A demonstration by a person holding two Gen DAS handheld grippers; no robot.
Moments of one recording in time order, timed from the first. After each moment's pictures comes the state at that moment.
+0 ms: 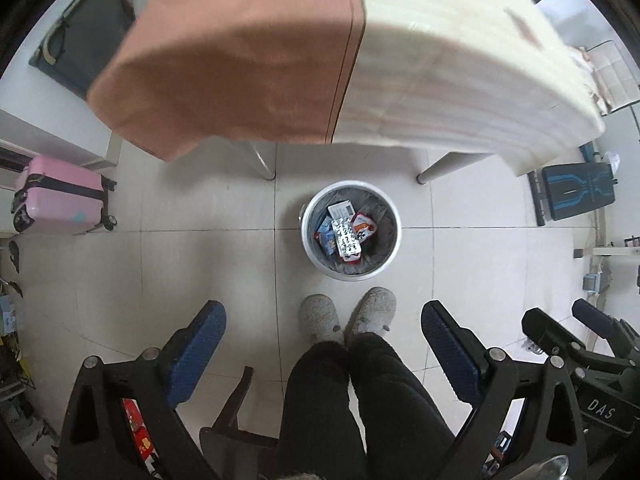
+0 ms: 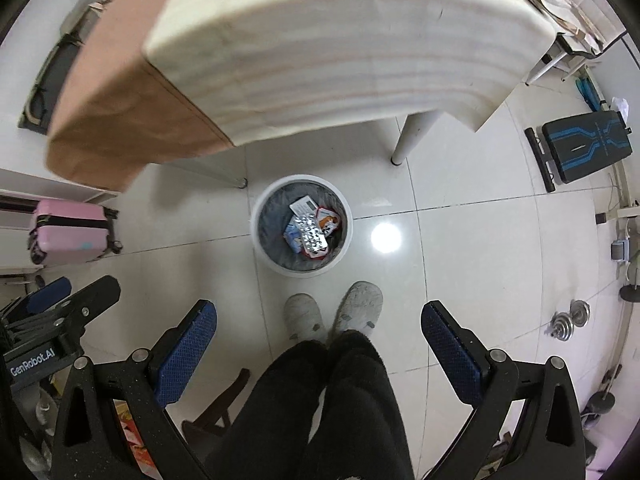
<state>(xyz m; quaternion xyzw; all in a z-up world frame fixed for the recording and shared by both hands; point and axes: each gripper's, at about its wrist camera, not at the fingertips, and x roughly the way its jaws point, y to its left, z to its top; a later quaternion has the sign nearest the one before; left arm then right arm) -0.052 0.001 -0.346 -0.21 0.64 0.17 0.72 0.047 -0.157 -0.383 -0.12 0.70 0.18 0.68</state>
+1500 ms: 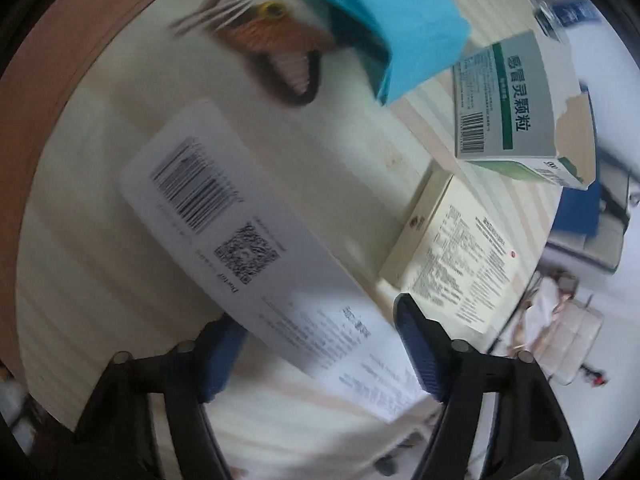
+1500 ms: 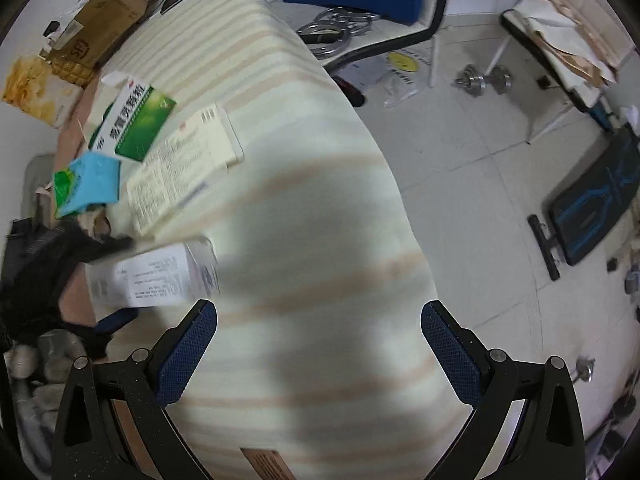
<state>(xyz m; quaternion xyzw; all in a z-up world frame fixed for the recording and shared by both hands) 0.517 0.161 -0.345 -0.50 0.57 0.25 0.60 0.661 -0.095 -0.372 0.00 0.70 0.15 0.70</state>
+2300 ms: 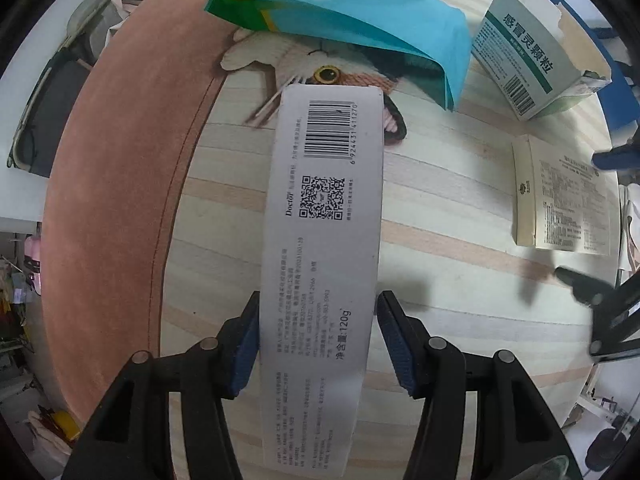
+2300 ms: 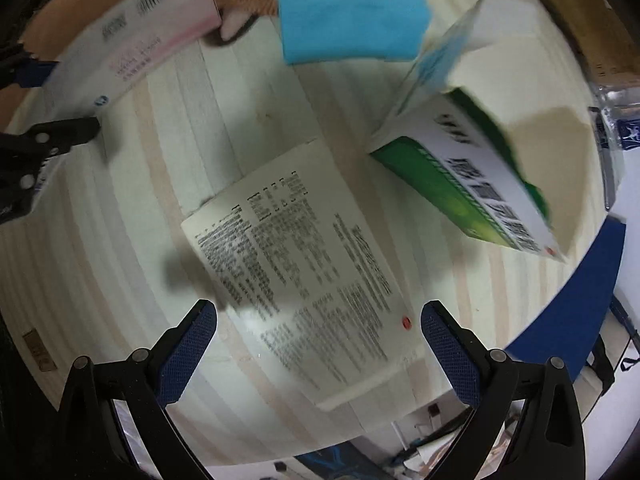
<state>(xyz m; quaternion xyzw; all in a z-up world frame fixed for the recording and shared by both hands) 0.459 0.158 -0.328 -0.25 0.63 0.29 0.68 0.655 0.154 -0.440 -0.60 0.48 0.47 0.44</state>
